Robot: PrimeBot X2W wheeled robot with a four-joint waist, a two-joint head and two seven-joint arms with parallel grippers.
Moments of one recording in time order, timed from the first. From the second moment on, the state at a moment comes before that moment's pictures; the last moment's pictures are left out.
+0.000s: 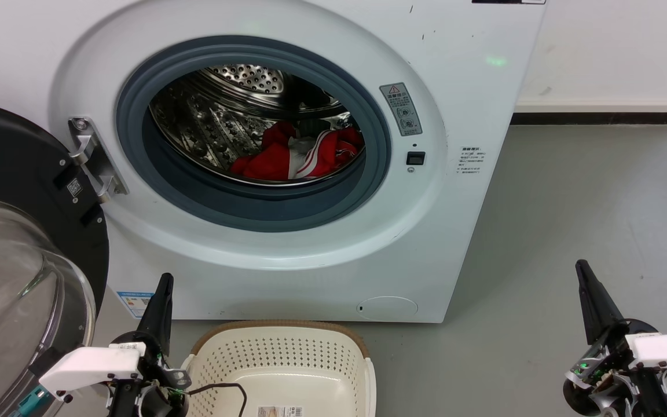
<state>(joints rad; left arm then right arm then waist) -0.11 0.05 0.11 0.25 -1.61 -0.13 0.11 -0.10 -0.05 -0.11 0.25 1.62 0.13 0.11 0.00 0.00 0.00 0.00</state>
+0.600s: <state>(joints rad) -0.11 0.05 0.11 0.25 -1.61 -0.13 0.11 -0.10 -0.05 -0.11 0.25 1.62 0.13 0.11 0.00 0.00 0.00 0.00</state>
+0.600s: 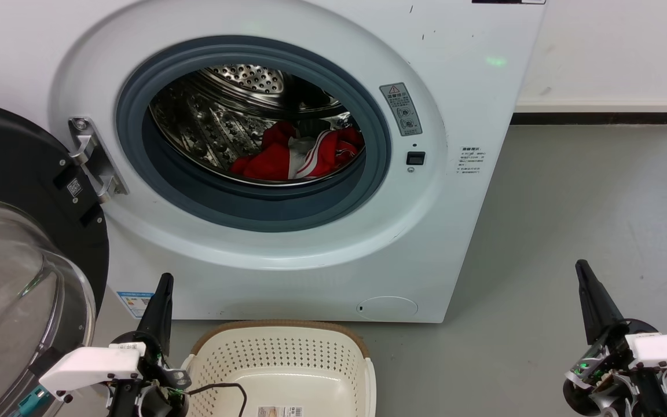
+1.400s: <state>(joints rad) -0.06 0.05 0.10 0.21 -1.40 -0.10 0.04 -0.05 -0.05 -0.12 0.24 1.40 0.13 0.04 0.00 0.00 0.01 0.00</state>
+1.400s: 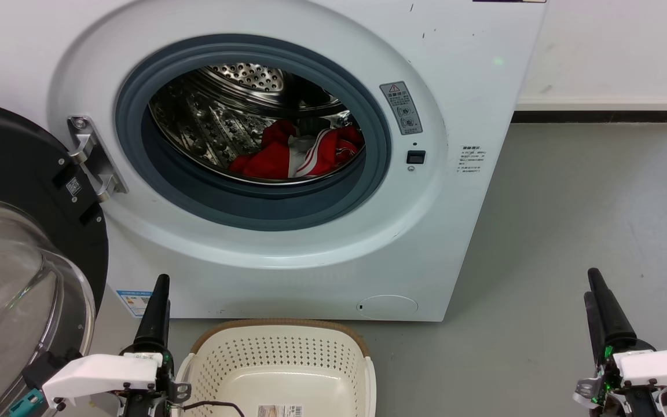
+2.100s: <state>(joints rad) -0.04 0.05 0.03 0.14 -1.00 -0.02 -0.04 0.00 -0.05 -0.08 0.11 0.89 0.13 -0.04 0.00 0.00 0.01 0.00</state>
